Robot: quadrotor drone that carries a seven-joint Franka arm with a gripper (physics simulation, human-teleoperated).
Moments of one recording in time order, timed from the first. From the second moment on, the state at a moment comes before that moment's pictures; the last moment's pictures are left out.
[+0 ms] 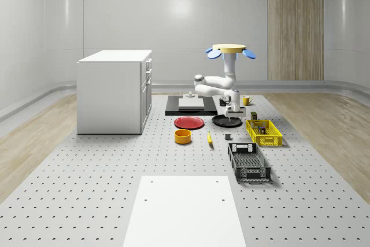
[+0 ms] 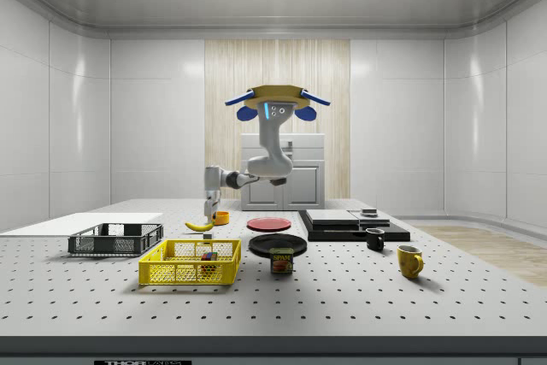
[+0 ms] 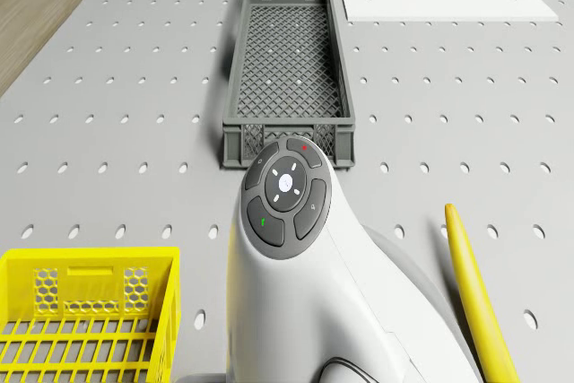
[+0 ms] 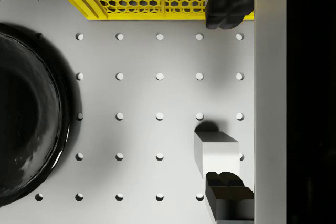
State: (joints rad) arm -1.18 -1.53 1.29 -2.85 -1.84 1.61 1.69
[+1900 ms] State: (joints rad) arm -1.19 -1.54 1.29 -2.85 -1.84 1.62 1.70
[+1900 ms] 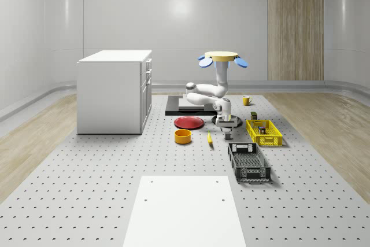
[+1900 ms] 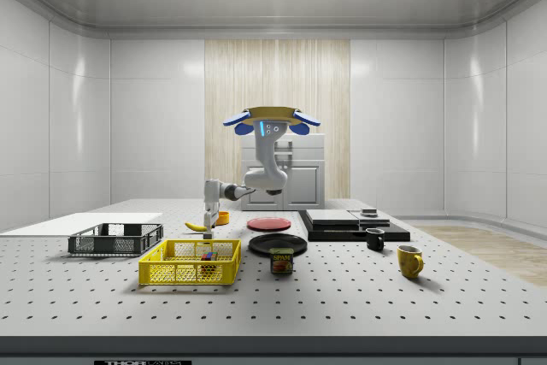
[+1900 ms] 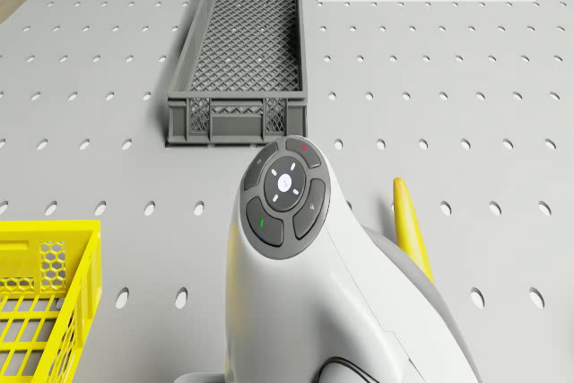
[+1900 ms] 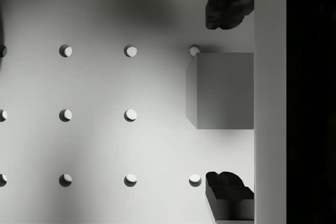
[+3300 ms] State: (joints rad) arm -1.28 -1.53 1.22 -2.78 -1.92 1.65 1.73
